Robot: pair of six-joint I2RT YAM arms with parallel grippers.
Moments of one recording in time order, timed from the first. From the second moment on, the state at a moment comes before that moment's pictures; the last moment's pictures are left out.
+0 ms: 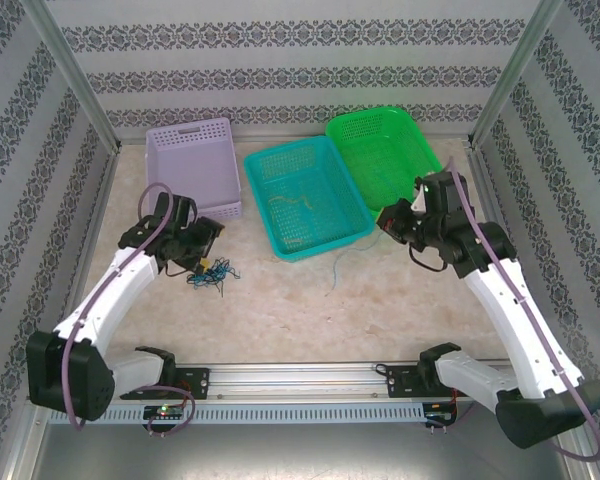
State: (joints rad) left arm -0.19 1.18 0.96 -0.74 0.22 -1.32; right arm 0.31 1.06 1.22 -0.88 -0.27 0.80
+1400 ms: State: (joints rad) left arm -0.56 1.32 1.47 -0.44 0.28 -0.20; right arm 0.51 1.78 2.15 -0.93 -0.63 0.67
